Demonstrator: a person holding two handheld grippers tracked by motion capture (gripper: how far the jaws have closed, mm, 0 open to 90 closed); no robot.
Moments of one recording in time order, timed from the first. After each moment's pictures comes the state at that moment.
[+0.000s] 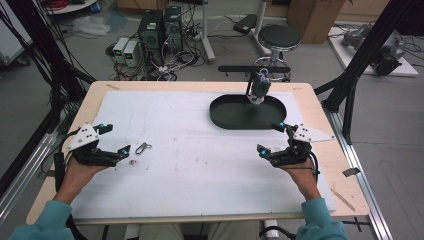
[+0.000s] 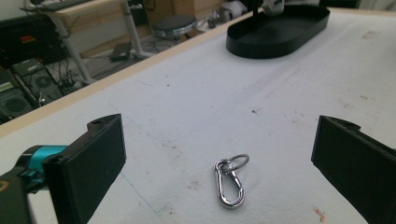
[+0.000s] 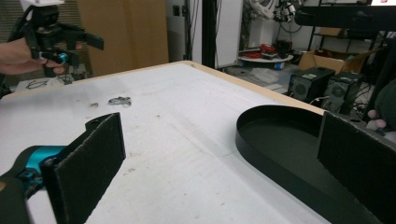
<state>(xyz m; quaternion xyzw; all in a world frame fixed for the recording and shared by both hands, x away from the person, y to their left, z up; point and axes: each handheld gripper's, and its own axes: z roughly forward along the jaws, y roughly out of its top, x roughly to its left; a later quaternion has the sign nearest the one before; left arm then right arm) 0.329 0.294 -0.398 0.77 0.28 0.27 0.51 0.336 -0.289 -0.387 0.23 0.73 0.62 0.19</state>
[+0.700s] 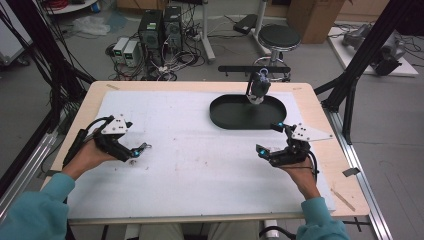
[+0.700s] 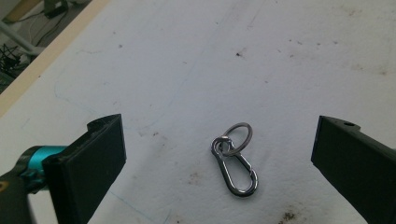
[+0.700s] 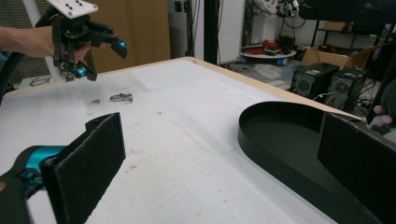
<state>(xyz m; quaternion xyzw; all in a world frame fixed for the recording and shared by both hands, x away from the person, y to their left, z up) 0.376 0.259 -0.396 0.89 0.19 0.21 0.37 0.338 -0.287 -0.387 0.24 0.73 0.61 0.18</state>
